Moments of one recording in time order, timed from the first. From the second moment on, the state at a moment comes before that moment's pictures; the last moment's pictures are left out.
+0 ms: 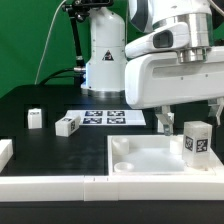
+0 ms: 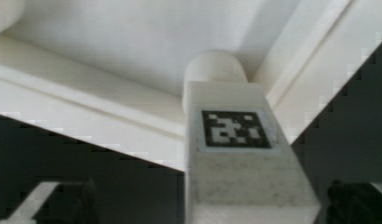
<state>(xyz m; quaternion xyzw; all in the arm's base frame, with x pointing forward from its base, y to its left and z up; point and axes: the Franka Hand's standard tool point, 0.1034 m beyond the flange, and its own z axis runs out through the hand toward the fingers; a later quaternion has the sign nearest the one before) 0.627 0.112 0.087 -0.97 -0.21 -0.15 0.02</state>
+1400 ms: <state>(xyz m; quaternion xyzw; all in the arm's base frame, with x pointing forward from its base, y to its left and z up) 0.636 0.119 0.092 -0.99 -0.15 -0.03 0.03</state>
